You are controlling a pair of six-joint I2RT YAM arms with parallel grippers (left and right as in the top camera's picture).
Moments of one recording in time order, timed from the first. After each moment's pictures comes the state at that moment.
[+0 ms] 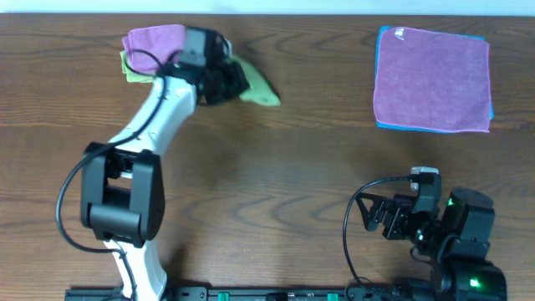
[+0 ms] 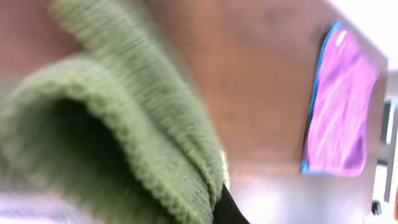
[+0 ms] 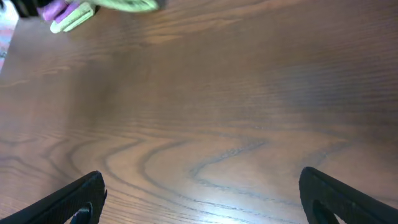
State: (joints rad) left arm -0.21 2.00 1.57 -0.51 0.45 -0.58; right arm -0.13 0.55 0.59 -0.87 -0.51 0.19
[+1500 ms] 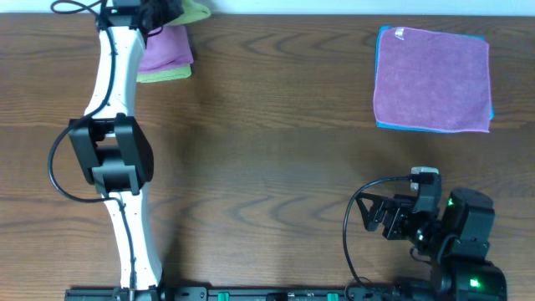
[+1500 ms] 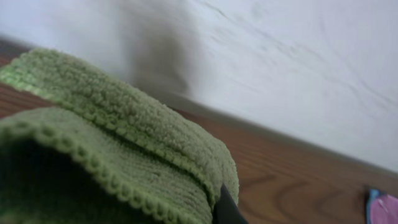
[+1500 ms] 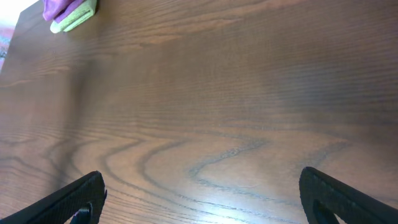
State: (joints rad) left arm 0.05 2.40 2.30 -0.56 0.31 -0.43; right arm -0.13 0.56 0.59 -0.87 -0.51 0.19
